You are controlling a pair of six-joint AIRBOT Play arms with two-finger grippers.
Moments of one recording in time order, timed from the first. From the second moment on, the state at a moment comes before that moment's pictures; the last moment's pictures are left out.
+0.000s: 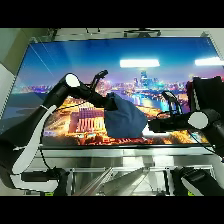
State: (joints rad) left arm -0.36 -1.55 1.39 0.84 -1.31 -1.20; right arm 0.30 -0.85 0.77 -1.16 1.19 1.70
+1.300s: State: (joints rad) left arm -0.25 -1.92 1.51 0.63 -1.43 -1.04; right arm 0.17 -1.83 1.43 -0.76 1.15 1.00
